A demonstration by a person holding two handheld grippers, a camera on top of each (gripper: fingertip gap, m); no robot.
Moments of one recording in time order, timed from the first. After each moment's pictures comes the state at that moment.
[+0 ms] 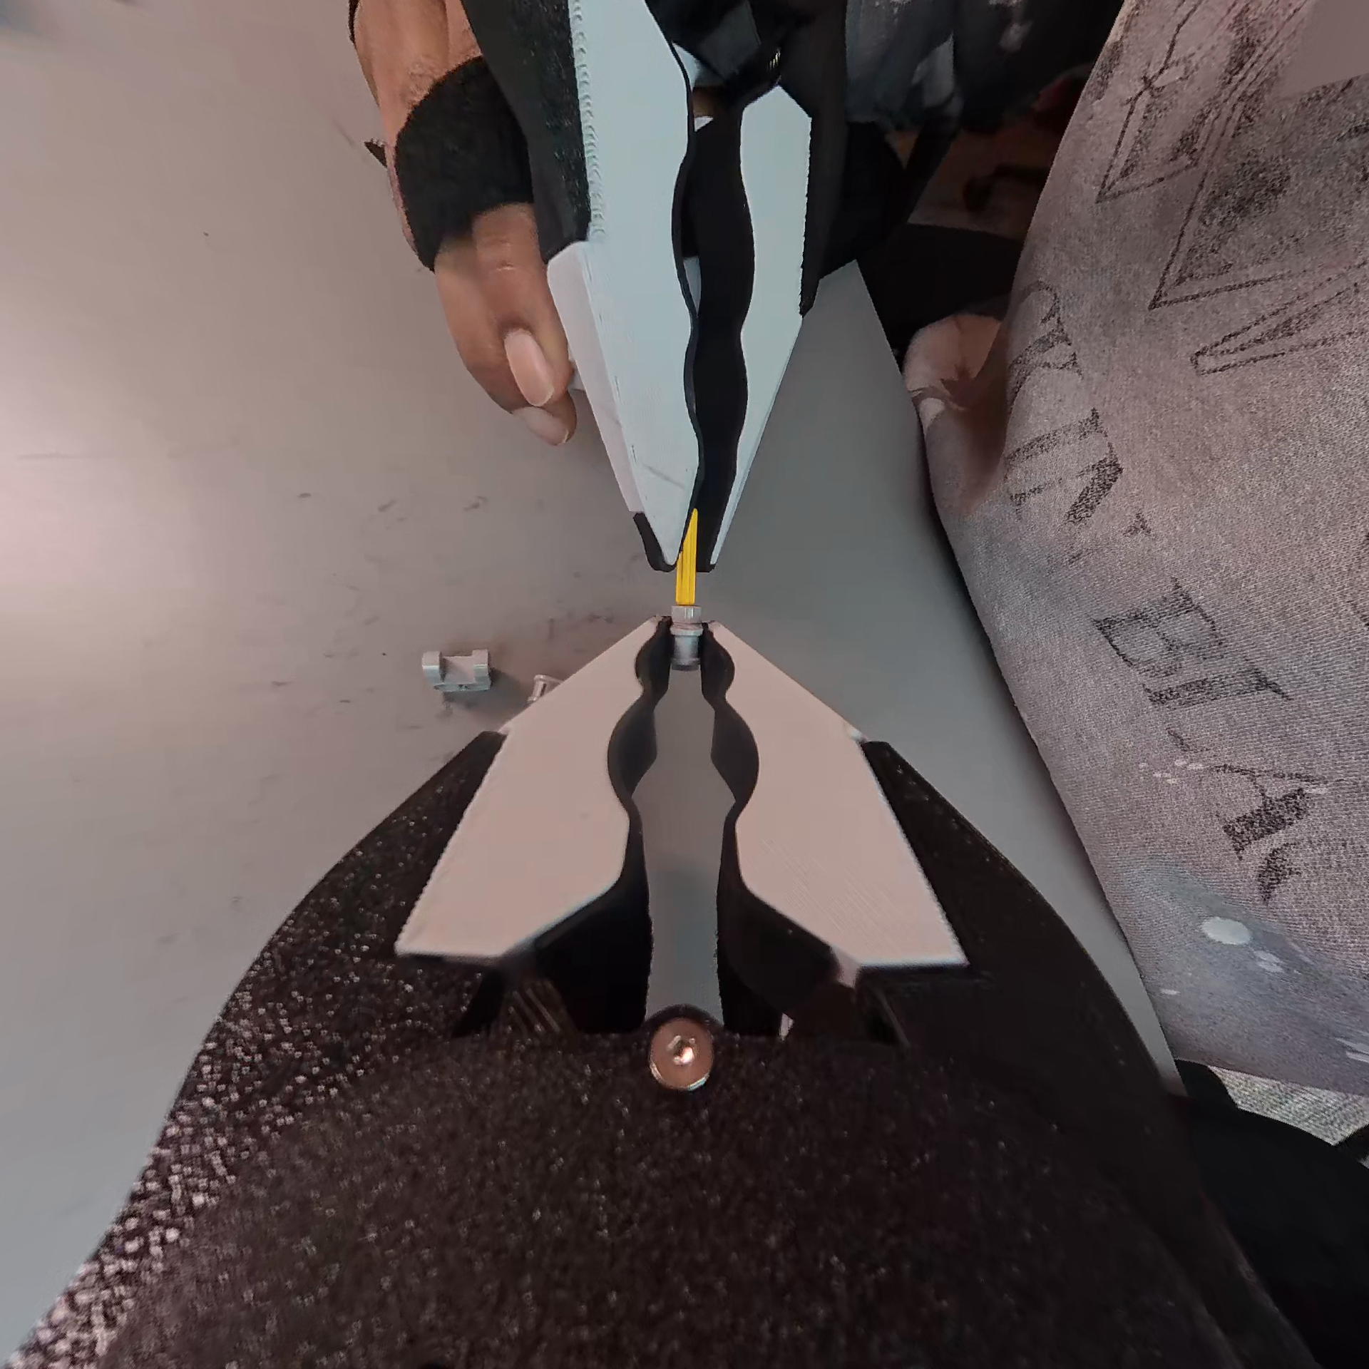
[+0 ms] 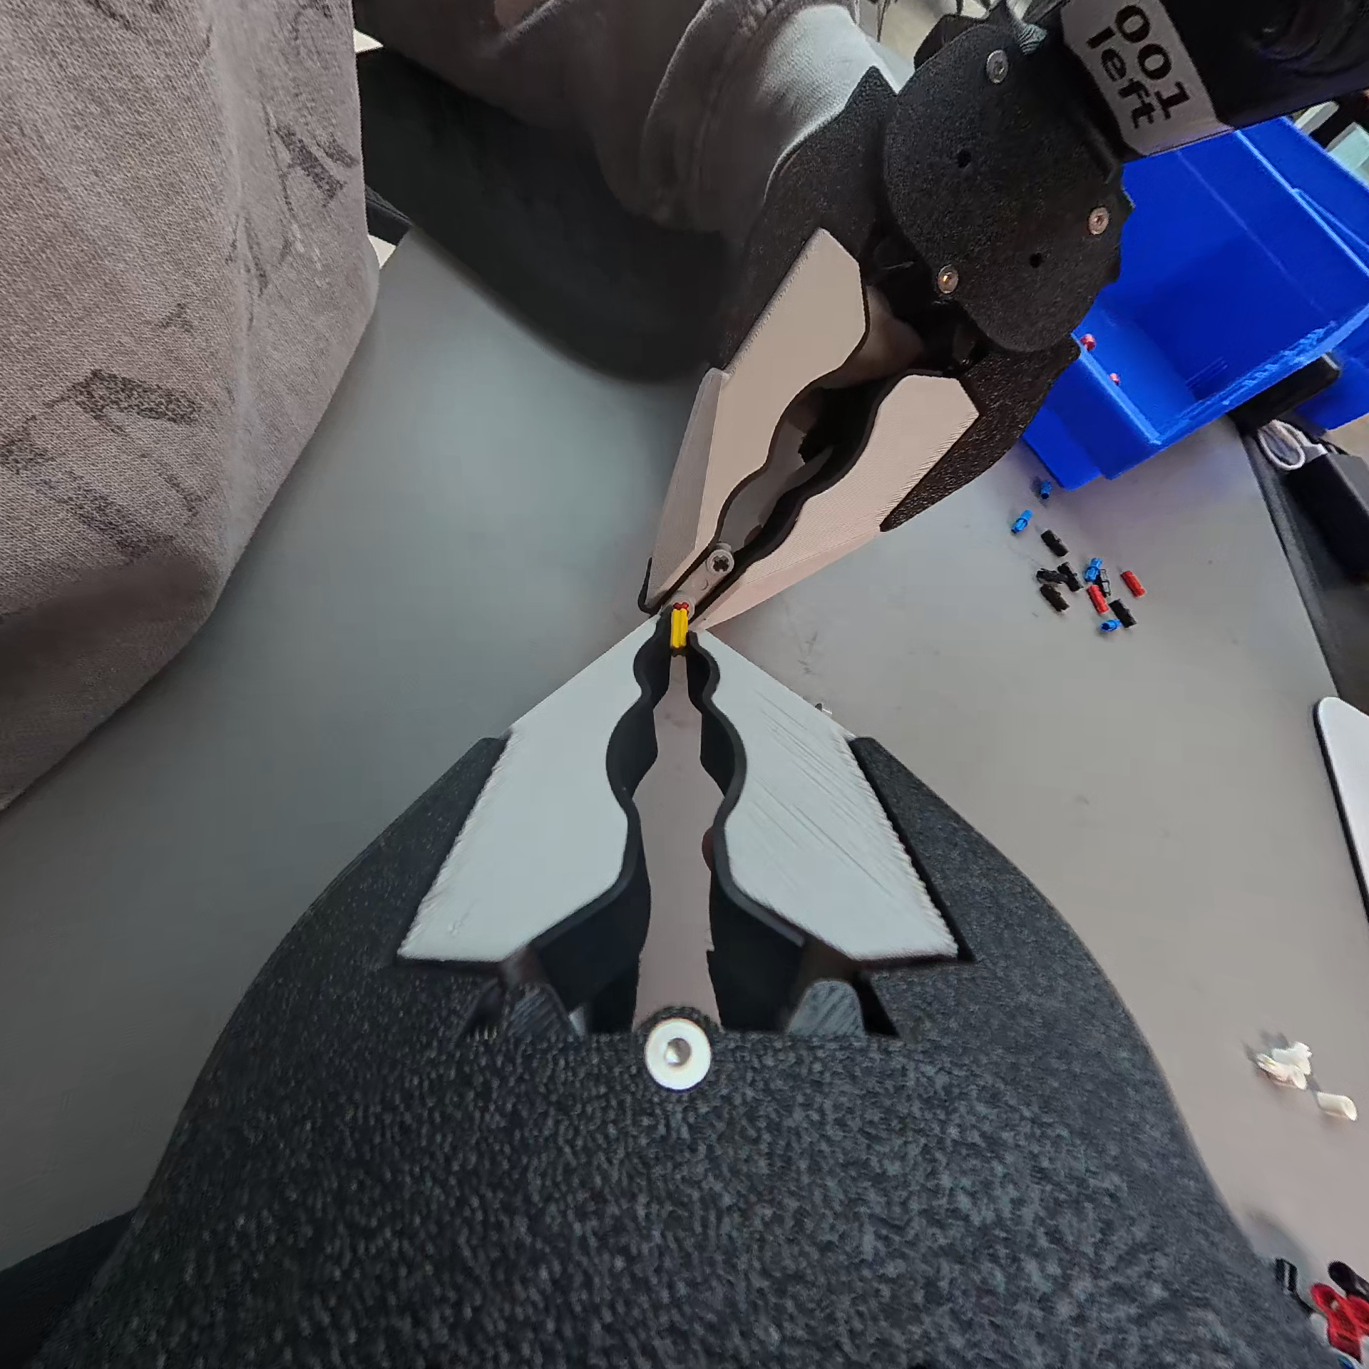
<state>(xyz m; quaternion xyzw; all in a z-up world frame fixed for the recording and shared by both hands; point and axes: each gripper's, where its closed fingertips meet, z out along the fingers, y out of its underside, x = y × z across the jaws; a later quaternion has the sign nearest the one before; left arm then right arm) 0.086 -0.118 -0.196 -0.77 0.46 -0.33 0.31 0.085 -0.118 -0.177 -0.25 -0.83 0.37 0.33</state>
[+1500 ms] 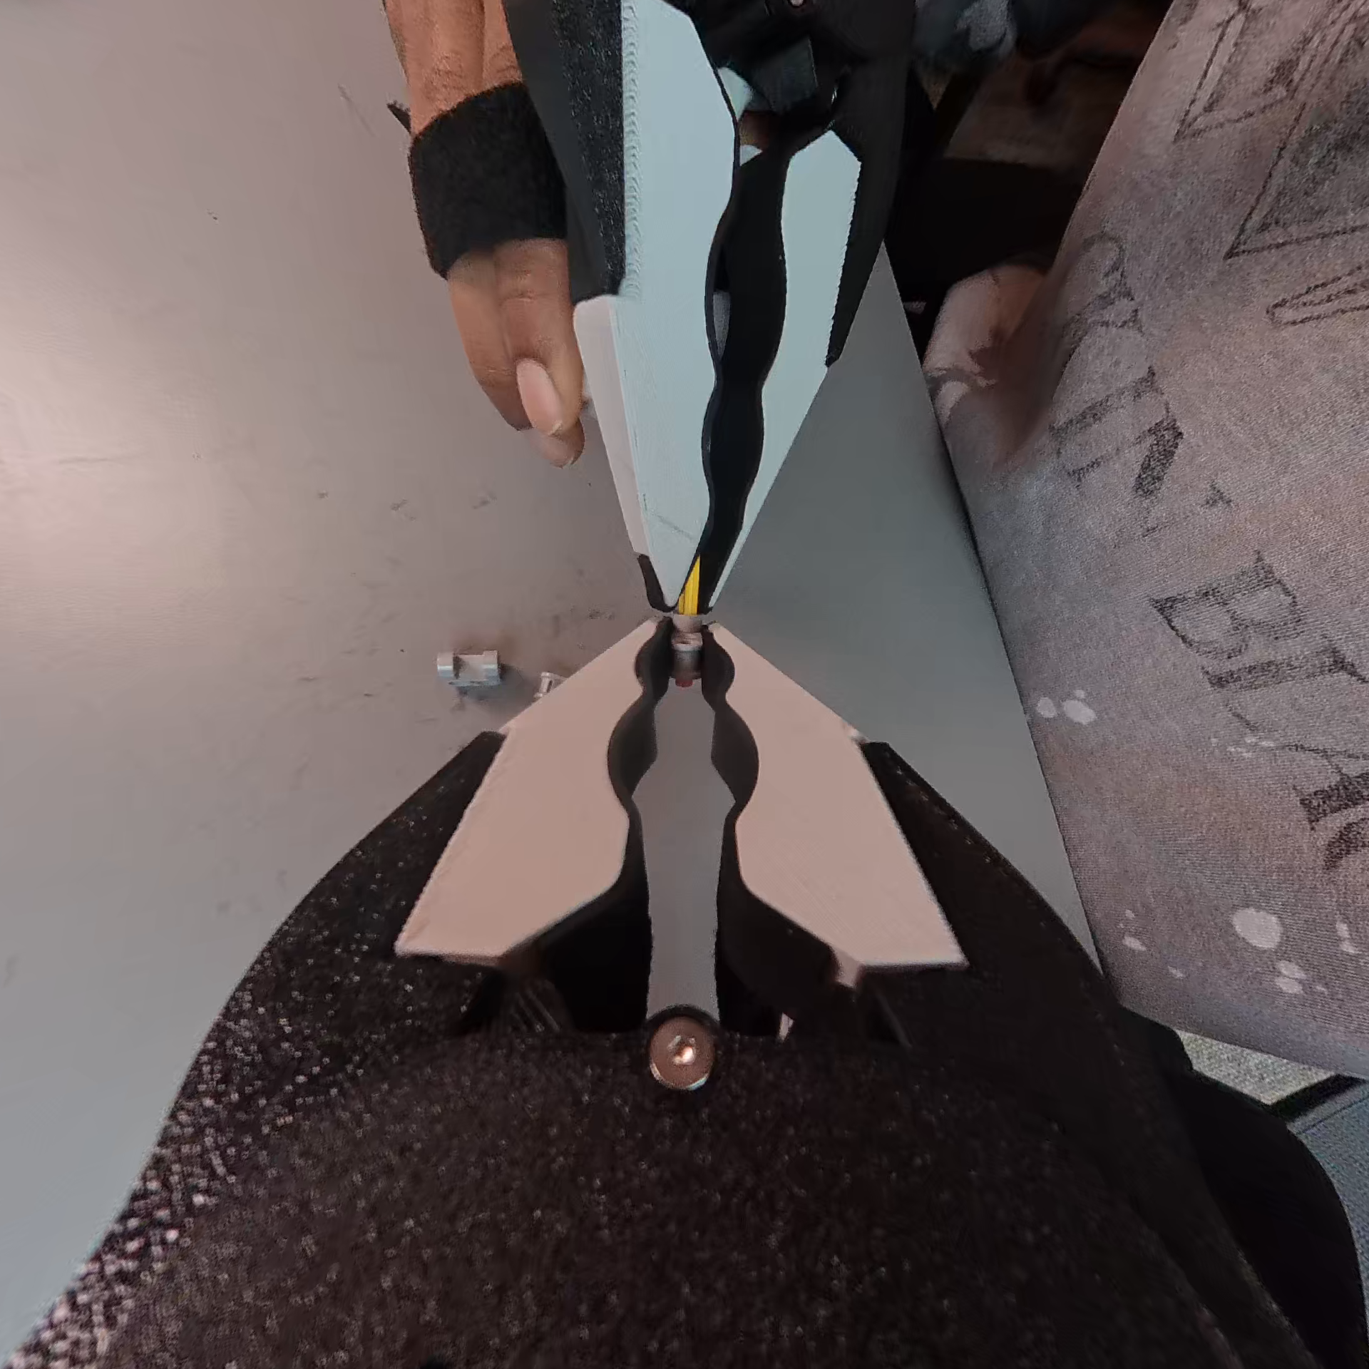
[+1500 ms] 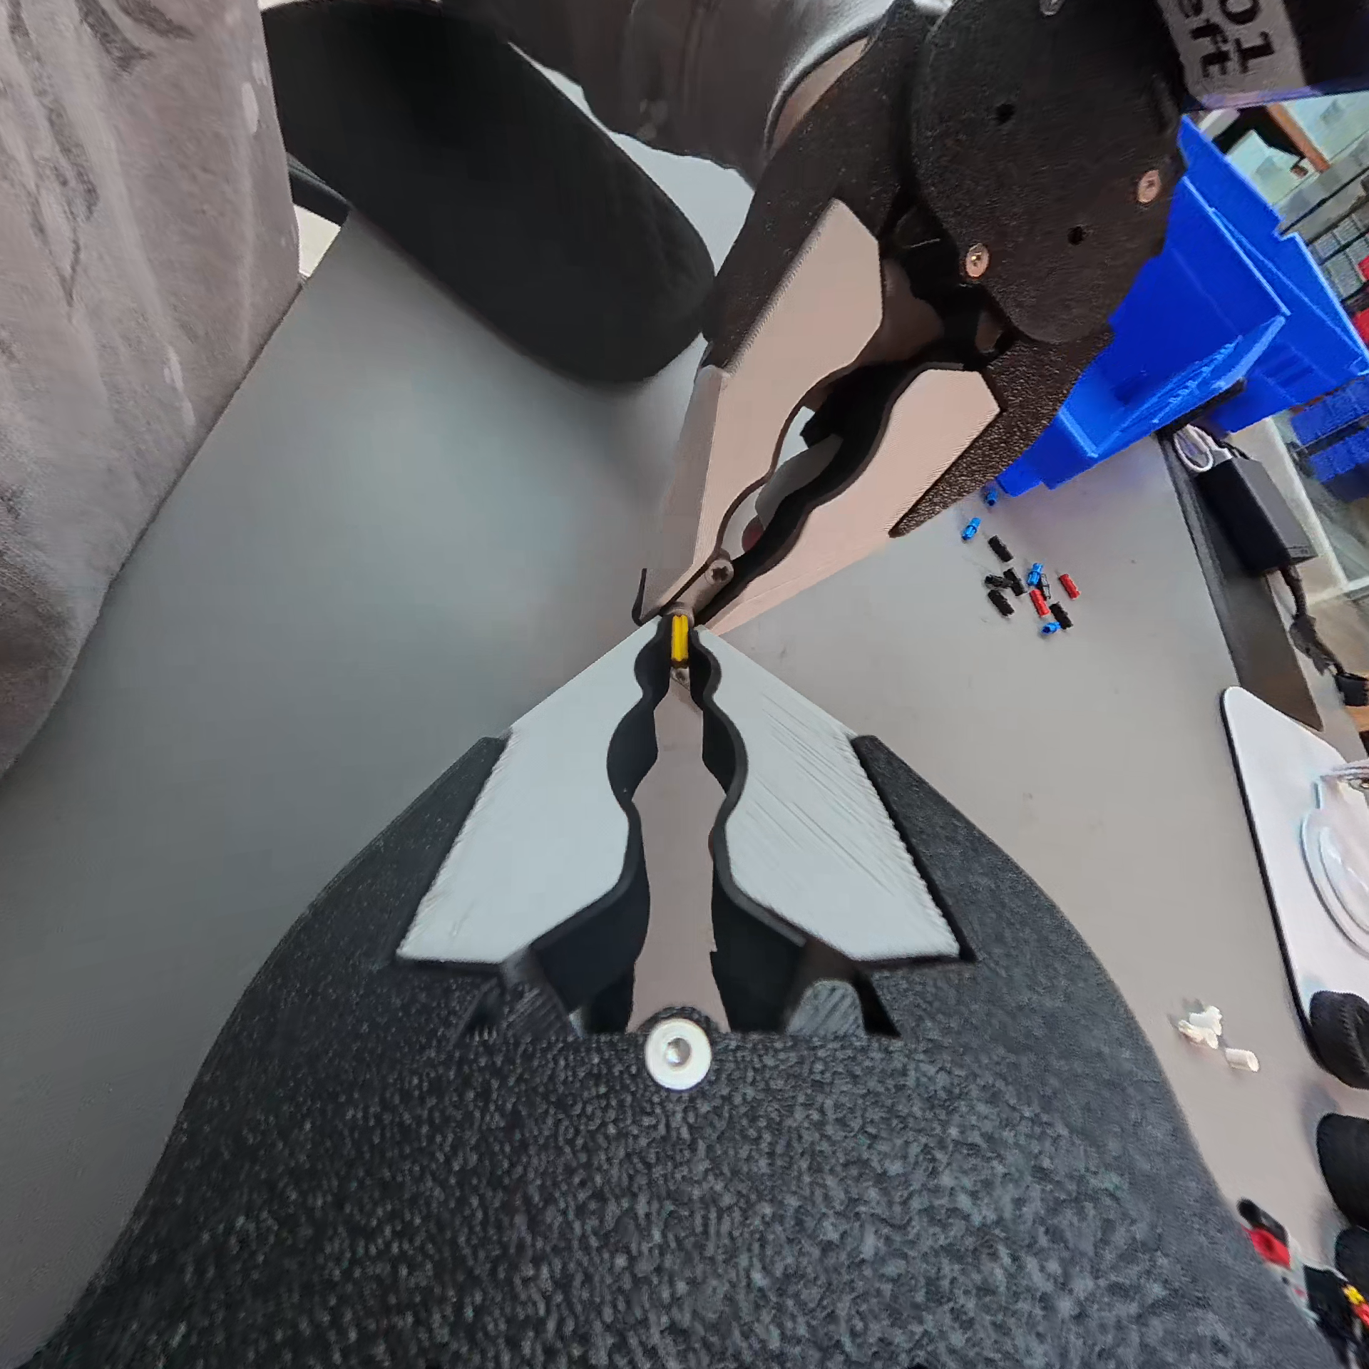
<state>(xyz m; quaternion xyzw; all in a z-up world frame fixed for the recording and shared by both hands) 0.084 -0.118 -0.187 -0.79 0.47 -0.29 0.28 0.075 -0.117 -0.176 -0.26 -0.83 0.33 0.36</state>
